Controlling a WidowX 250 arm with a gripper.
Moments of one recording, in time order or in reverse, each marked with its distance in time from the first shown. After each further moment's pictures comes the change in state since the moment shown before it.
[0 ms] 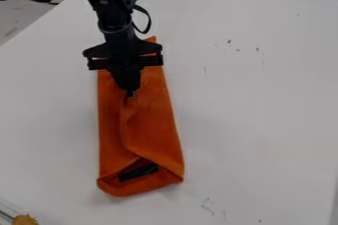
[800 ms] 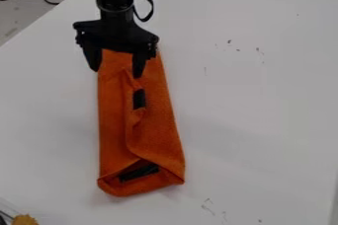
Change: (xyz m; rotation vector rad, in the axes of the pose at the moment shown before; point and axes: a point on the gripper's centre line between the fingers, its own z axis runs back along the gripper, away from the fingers) arm 0.003 0.001 0.039 0.189 -0.019 -0.180
